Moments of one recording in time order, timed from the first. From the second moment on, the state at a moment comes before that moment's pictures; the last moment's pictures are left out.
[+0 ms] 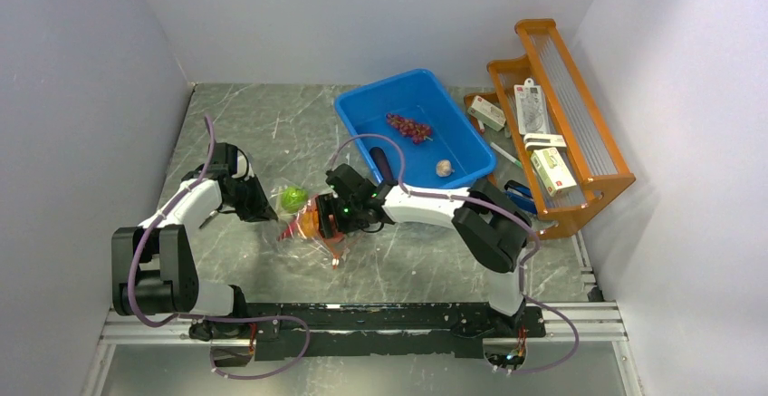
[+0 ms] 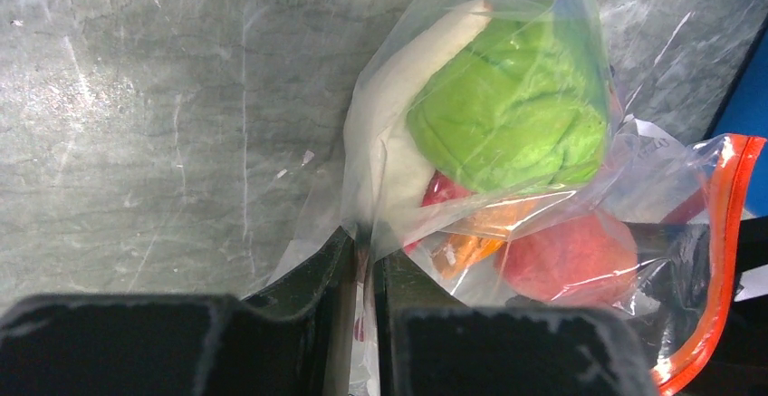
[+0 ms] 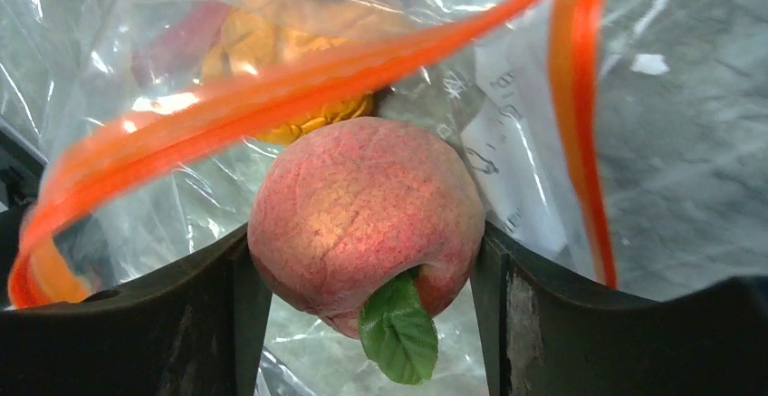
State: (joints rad) left arm 0.04 1.39 0.77 -0.60 0.31 -0.39; right arm 0.98 1.93 1.24 -0.25 -0.14 0.61
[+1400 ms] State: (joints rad) left arm 0.04 1.26 0.77 -0.61 0.24 -0.40; right arm 0.99 1.29 1.04 -0.21 0.40 0.57
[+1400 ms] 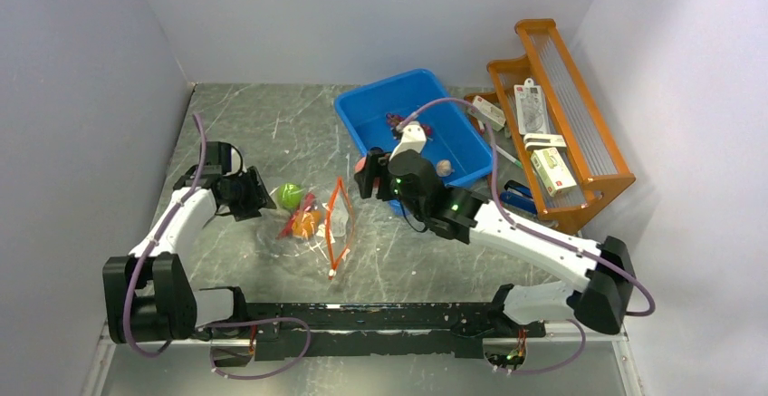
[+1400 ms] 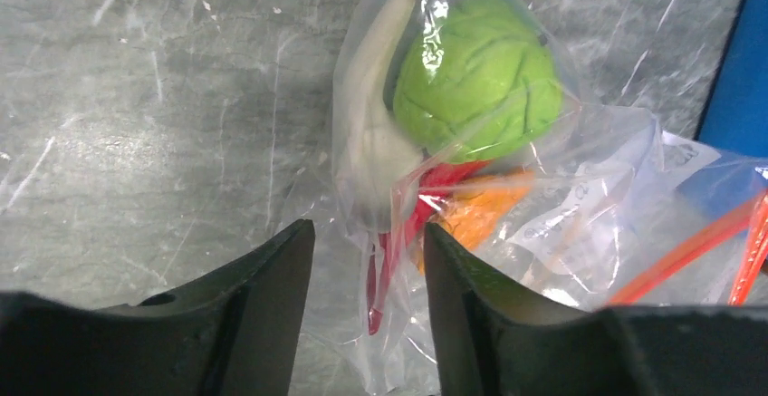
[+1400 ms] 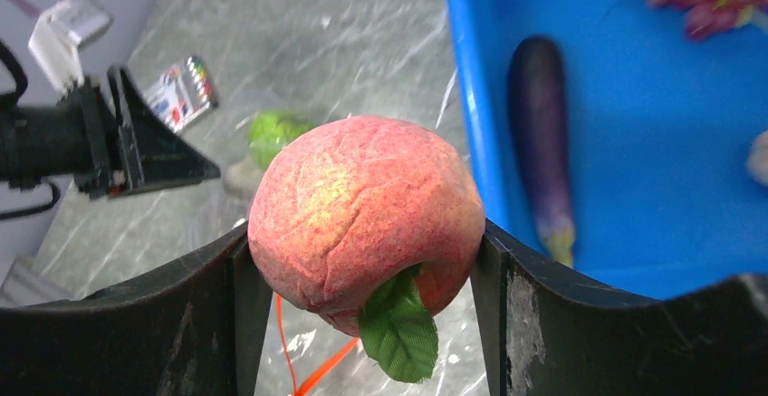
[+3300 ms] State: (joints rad) left arm -0.06 1.09 0.77 -0.64 0.05 -0.46; right arm 0.55 2.19 1.83 -0.49 0.03 0.19
